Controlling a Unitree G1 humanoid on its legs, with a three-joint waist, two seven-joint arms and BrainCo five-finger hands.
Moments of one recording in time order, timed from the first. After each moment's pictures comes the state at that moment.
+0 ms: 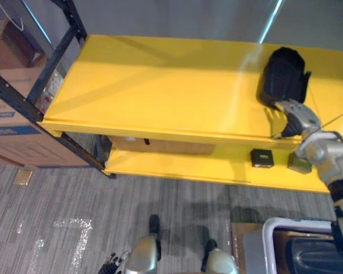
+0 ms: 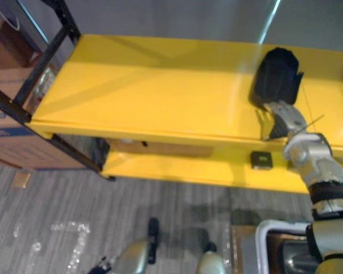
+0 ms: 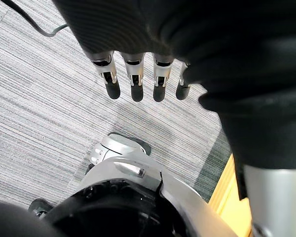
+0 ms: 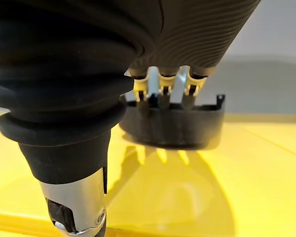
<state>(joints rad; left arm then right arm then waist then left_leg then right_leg) 0.28 0.12 0.11 0.80 -0.39 -0.01 -0.06 -0.68 -0.85 0.21 0.75 -0.74 -0.27 -0.08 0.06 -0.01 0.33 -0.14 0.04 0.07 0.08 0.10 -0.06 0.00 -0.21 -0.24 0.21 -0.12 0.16</state>
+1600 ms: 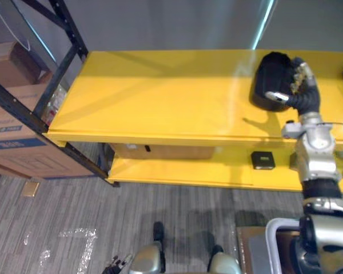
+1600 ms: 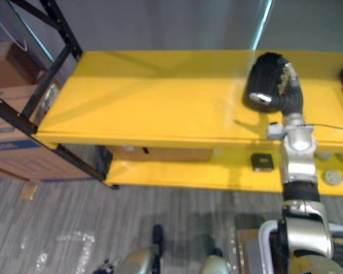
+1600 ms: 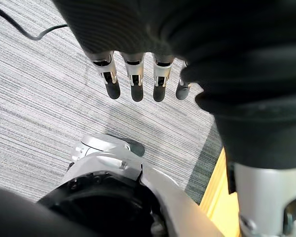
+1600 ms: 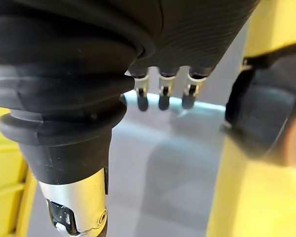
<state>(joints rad) 0.28 0.10 0.09 0.85 -0.37 -0.04 -0.06 -0.68 -0.54 -0.15 0.57 0.24 -0.27 0.12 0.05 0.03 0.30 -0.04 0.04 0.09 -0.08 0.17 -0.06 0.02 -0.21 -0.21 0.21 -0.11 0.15</state>
